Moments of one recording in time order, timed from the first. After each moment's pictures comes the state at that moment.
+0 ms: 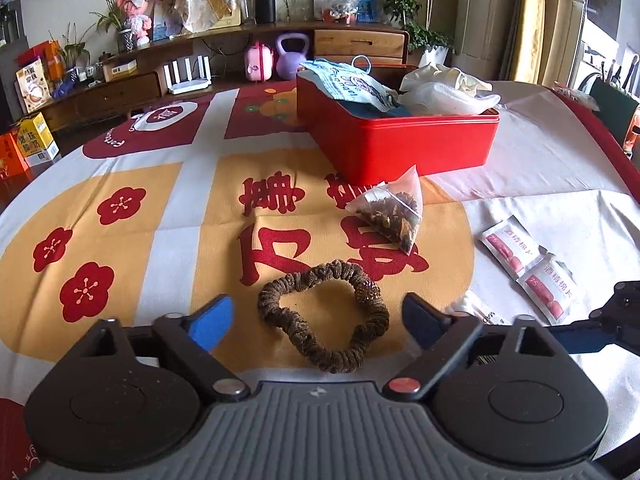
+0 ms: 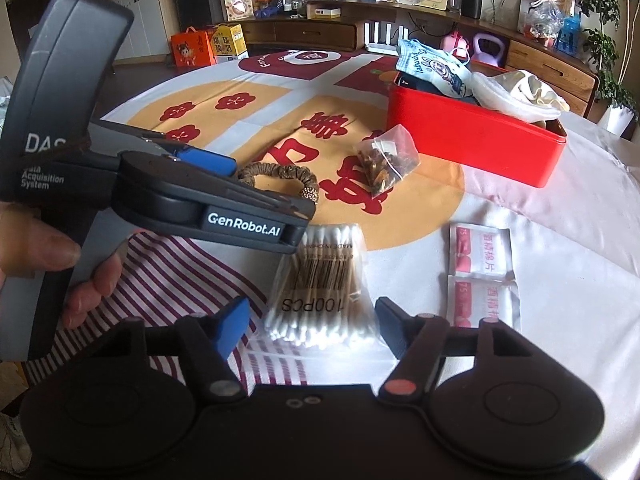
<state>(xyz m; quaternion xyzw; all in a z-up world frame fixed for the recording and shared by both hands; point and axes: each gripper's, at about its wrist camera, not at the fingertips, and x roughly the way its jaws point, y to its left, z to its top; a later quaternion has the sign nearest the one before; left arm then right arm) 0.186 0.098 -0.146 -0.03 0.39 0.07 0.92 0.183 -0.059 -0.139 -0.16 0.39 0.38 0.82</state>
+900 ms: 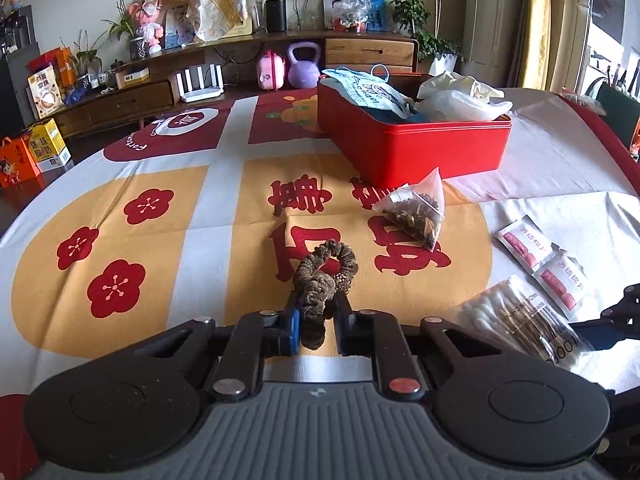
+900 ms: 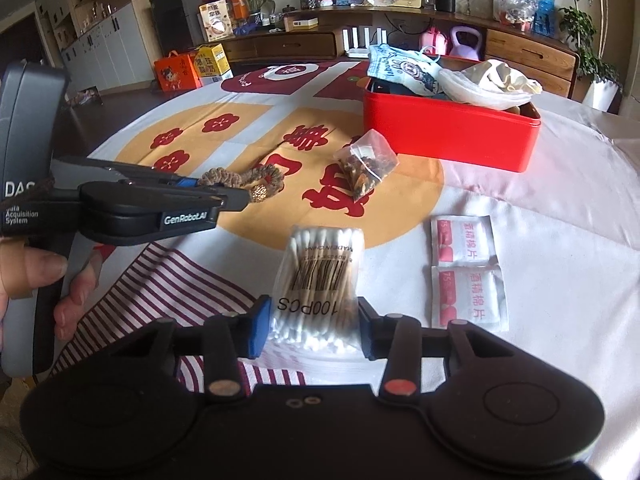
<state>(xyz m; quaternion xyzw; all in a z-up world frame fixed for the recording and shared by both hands) 0.168 0.112 -0.142 -0.02 0.37 0.08 0.92 0.185 -0.074 -0.132 -0.11 0.40 0.37 0.83</state>
